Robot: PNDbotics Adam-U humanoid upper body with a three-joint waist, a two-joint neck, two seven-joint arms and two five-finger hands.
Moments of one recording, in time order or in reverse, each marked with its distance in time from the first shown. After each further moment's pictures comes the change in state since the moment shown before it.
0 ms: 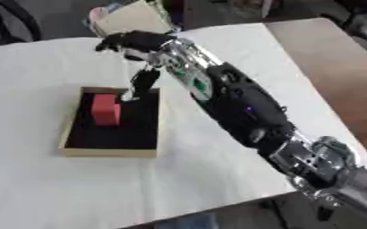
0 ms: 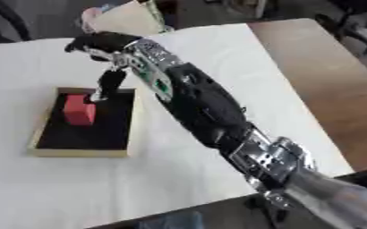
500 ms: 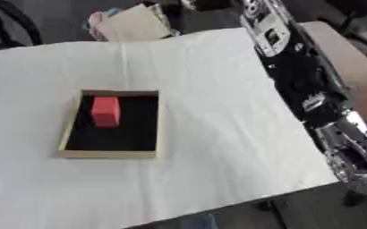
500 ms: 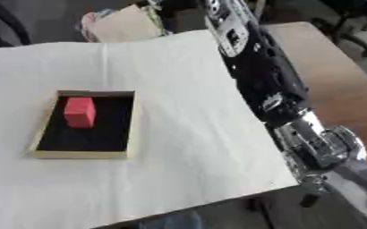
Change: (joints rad) left arm 0.009 0.000 0.003 0.000 -0.008 0.004 0.006; right arm -0.009 -0.147 -0.286 0.157 -0.303 0.210 -0.409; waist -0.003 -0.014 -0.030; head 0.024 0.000
